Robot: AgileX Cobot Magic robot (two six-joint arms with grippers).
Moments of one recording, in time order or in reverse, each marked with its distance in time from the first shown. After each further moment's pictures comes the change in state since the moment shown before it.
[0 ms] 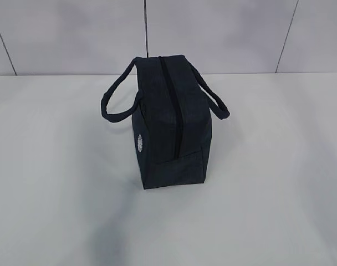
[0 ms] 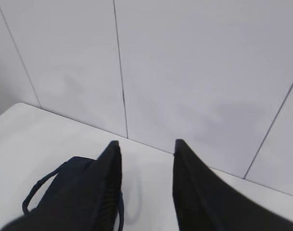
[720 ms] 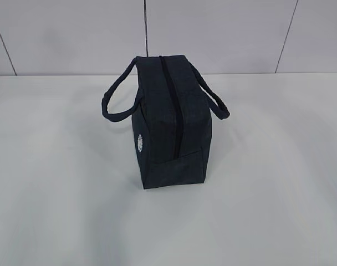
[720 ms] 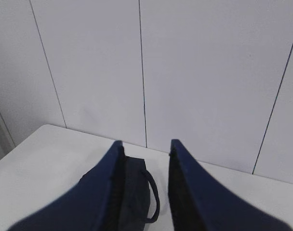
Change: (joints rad) left arm -0.311 -0.325 0.000 0.273 0.228 -0.176; right arm 0.000 -0.498 0.340 -0.005 0.015 0.134
